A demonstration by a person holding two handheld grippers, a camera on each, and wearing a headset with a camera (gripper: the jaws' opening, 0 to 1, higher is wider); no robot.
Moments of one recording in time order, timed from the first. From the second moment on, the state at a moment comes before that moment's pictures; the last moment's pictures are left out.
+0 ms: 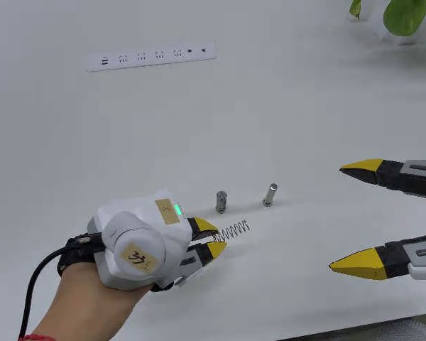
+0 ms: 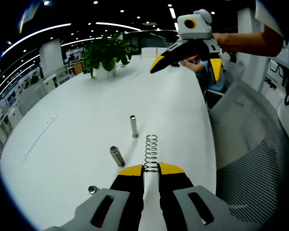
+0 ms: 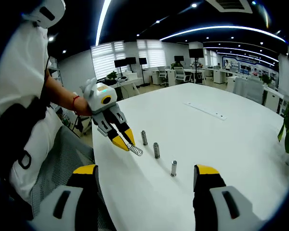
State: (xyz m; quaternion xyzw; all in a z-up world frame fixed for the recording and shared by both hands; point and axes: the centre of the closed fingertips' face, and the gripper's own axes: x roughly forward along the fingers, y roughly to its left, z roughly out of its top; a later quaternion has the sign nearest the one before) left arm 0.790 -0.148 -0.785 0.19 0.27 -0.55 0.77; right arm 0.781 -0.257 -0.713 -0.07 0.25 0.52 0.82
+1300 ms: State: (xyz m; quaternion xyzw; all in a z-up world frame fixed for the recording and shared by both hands) left arm 0.809 -0.172 -0.649 0.01 0.13 -0.54 0.83; right arm 0.824 -0.181 -0.627 0.25 0.17 0.46 0.84
